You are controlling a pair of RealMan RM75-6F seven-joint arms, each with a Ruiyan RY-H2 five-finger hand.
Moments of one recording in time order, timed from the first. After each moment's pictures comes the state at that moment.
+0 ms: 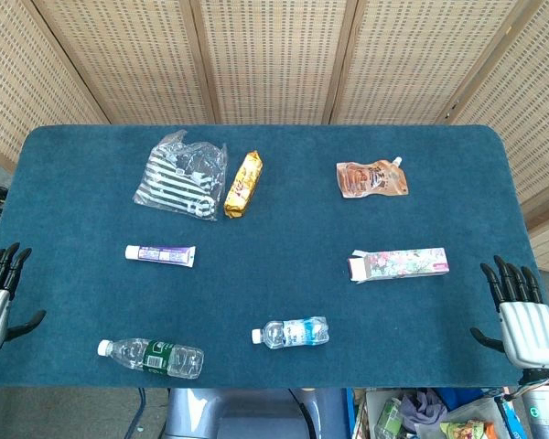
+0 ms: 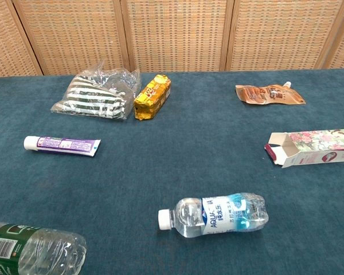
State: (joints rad) left arm -0.09 -1.14 -0.05 -1.61 1.48 1.49 0.12; right arm 0.08 -1.15 0.07 -1.61 -1.49 1.47 -0.15
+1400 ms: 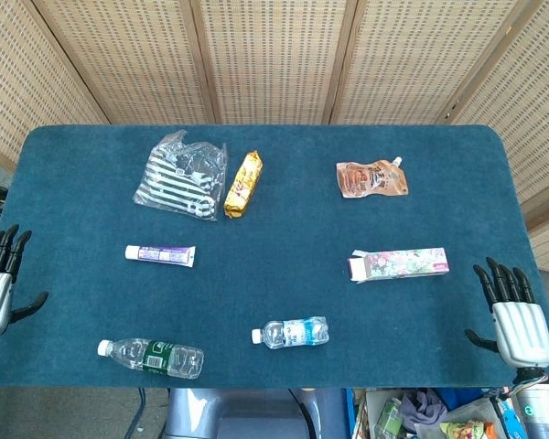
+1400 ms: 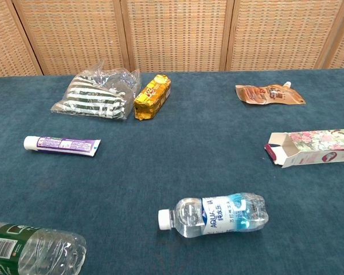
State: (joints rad) left arm -0.15 -1.17 -0.11 -1.57 1.44 1.46 0.16; right arm 0.09 -1.16 0.06 -1.61 -1.49 1.45 -0.15
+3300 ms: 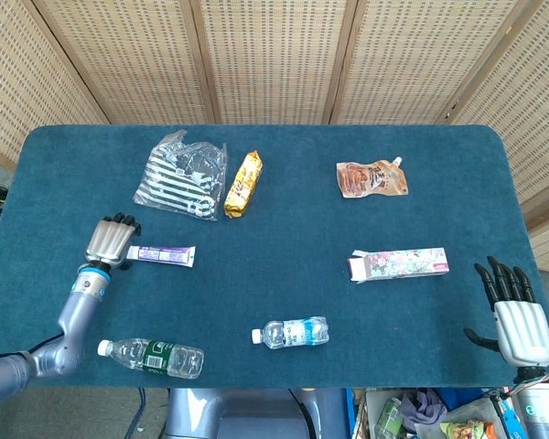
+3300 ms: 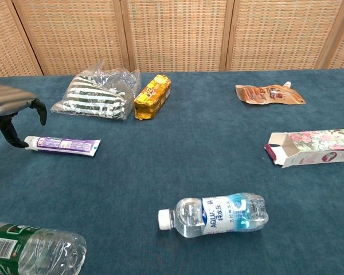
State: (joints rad) left arm -0.70 -1.47 -0.15 -1.33 0.83 0.90 0.71; right arm 0.09 -1.16 0.06 -1.61 -1.48 1.46 -0.10
